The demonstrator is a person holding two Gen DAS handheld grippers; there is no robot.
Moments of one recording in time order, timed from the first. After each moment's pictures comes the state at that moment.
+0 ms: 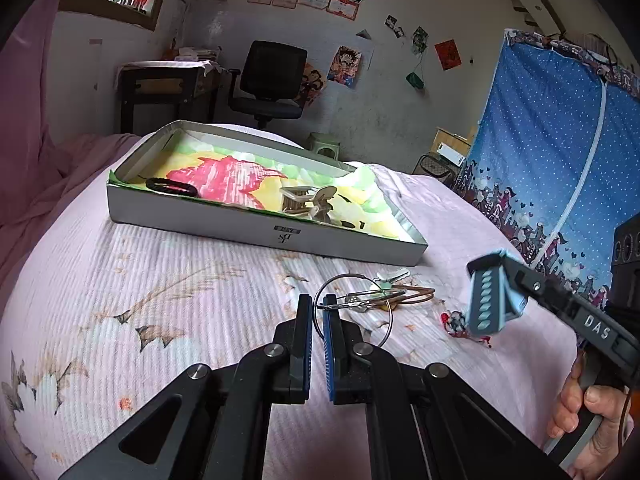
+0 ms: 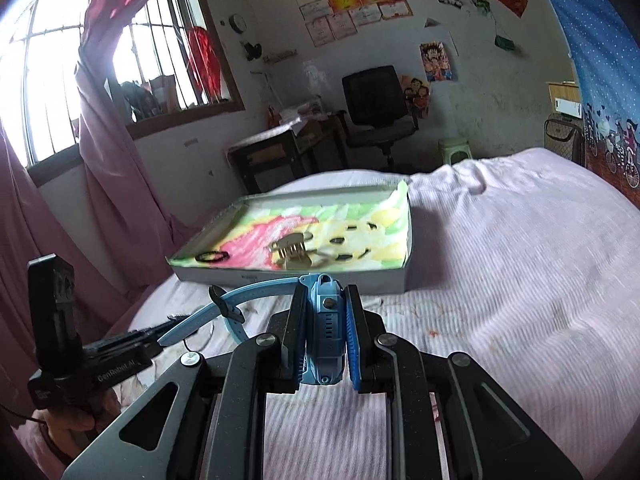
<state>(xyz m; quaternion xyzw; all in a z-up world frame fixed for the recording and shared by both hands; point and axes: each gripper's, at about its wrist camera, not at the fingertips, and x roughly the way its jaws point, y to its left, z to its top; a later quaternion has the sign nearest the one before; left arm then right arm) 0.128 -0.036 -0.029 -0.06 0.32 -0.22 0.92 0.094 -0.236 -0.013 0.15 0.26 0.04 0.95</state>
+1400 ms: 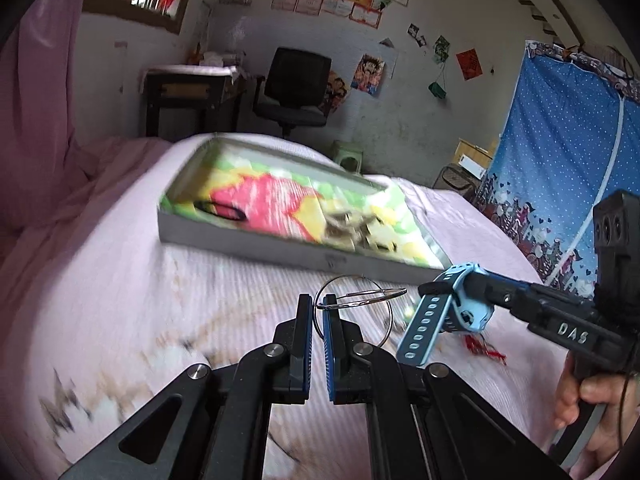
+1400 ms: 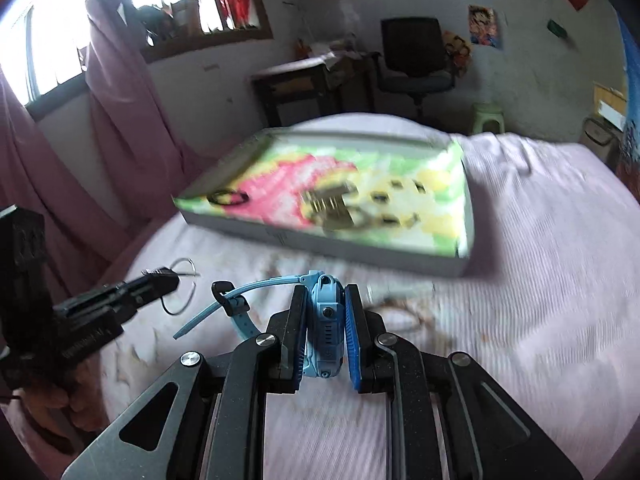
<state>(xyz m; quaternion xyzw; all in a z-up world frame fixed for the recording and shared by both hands) 0.140 0.000 -0.004 -0.07 0.31 -0.18 0.93 0.156 -0.194 0.007 0.09 0.34 0.11 0.93</state>
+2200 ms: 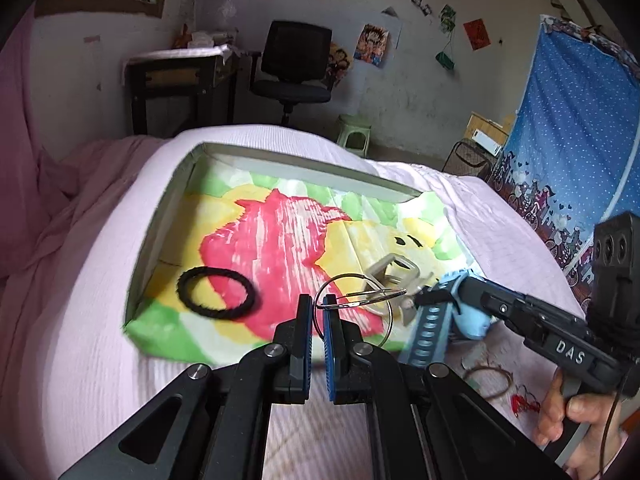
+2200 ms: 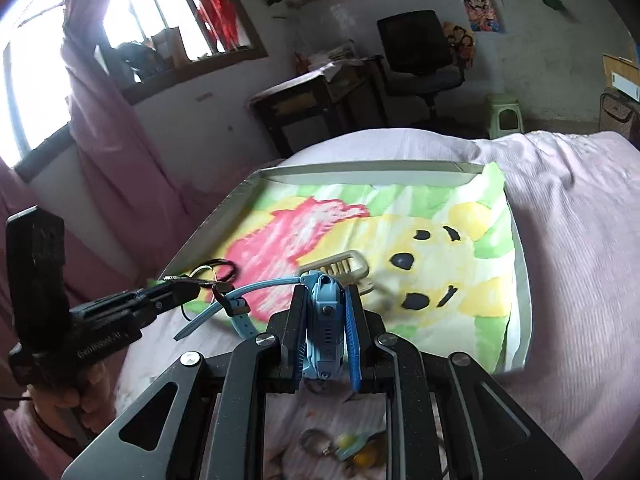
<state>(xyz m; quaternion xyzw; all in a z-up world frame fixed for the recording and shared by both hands) 0.263 -0.017 -0.002 -0.03 0.38 -0.18 0.91 0.257 -0.201 -0.023 0.18 0.33 0.12 0.92</state>
